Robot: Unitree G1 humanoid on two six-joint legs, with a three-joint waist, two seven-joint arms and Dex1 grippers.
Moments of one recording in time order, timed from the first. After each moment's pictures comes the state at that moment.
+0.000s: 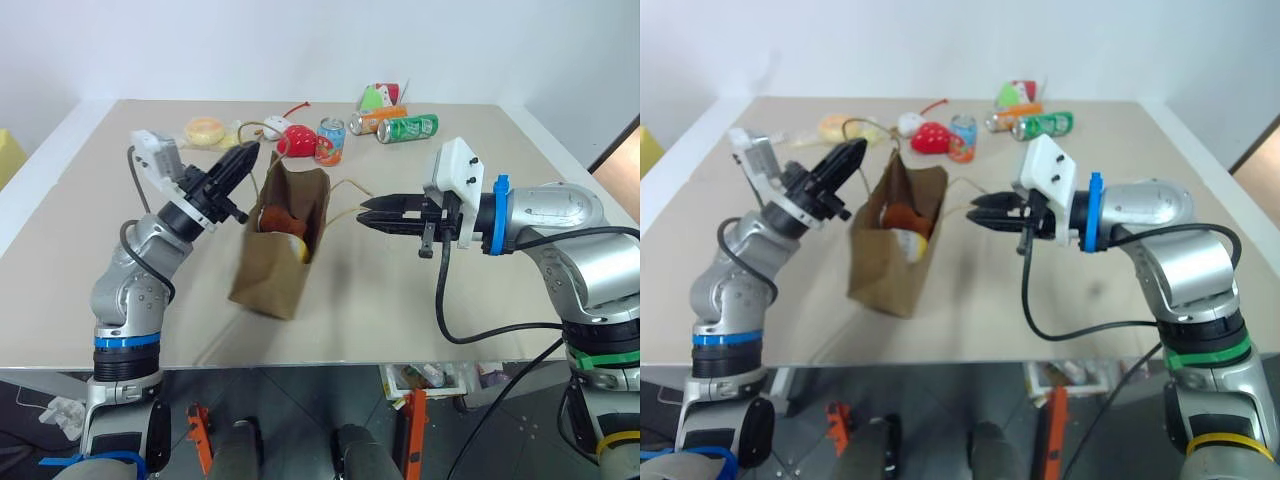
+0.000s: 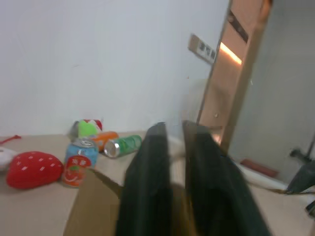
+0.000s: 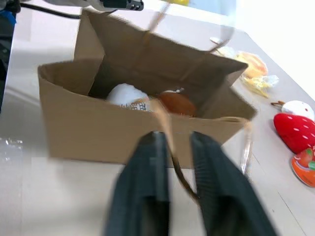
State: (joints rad) left arm -0.60 0.31 0.25 -0.10 -0.82 0.45 -0.62; right arm -0.75 -0.76 0.07 -0.26 0.43 0.60 1.02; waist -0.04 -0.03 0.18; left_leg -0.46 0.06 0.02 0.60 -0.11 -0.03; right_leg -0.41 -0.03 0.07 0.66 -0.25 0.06
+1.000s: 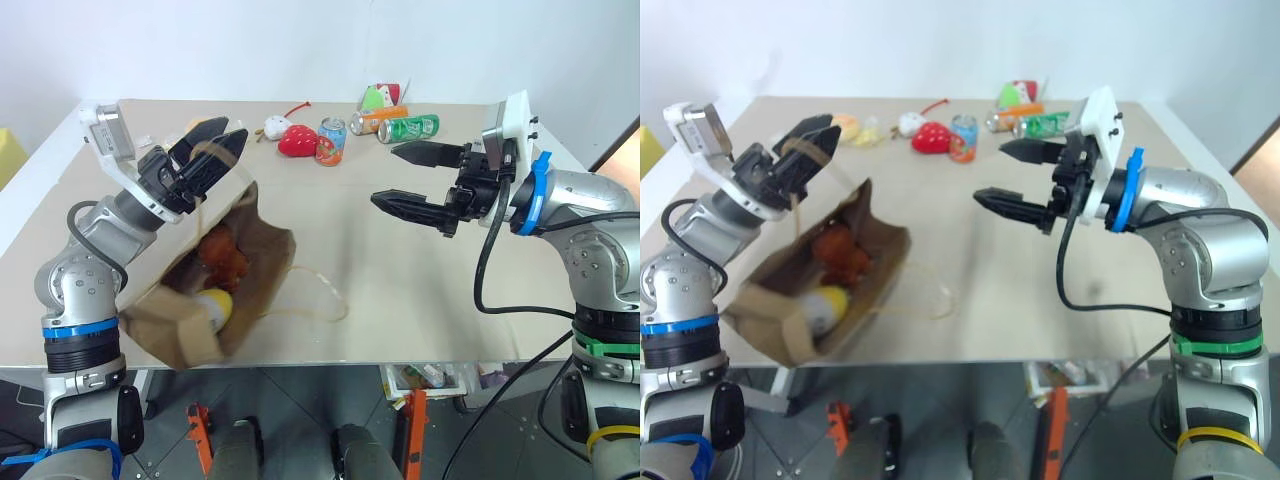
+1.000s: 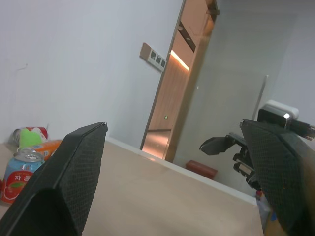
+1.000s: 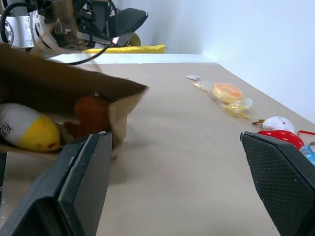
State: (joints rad) left arm -0.65 0.46 0.33 -0.07 -1.01 0.59 -0.77; right arm -0.77 -0.75 -0.10 -0.19 0.60 0.67 0.97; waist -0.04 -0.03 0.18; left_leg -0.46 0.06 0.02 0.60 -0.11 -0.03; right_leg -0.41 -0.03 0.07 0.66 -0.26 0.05
